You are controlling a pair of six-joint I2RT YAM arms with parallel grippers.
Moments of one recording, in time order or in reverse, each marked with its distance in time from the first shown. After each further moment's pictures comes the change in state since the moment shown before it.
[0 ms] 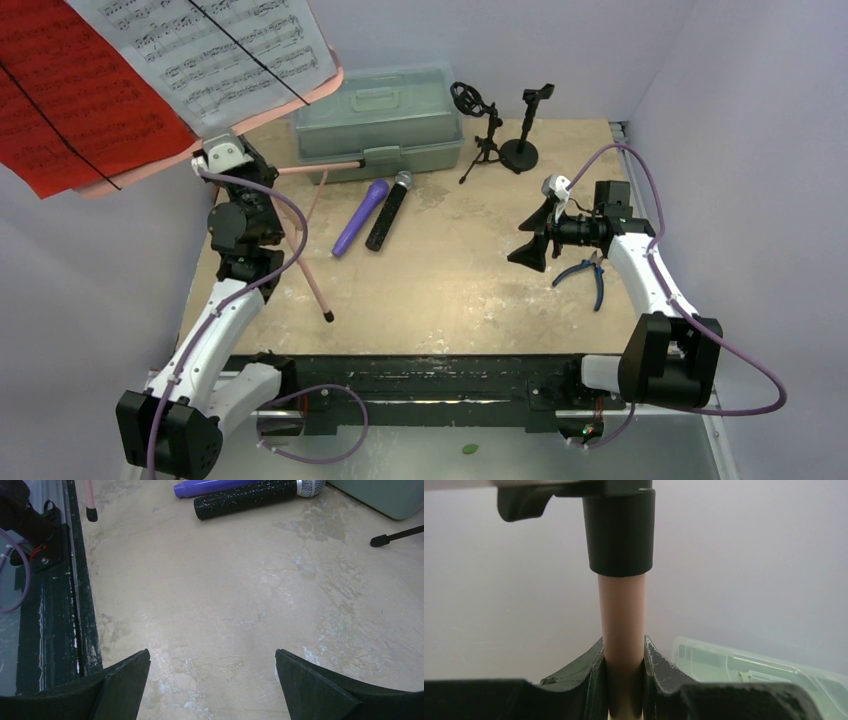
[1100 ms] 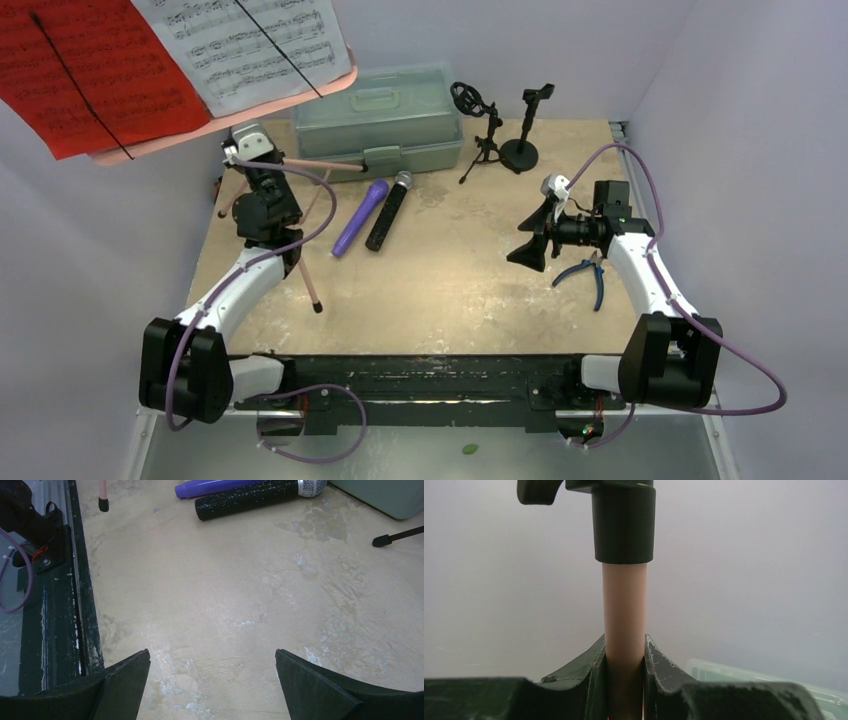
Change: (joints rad) left arm -0.006 0.280 0.000 0.435 -0.017 0.187; right arm 0.006 0.000 0.000 0.006 0.000 0.014
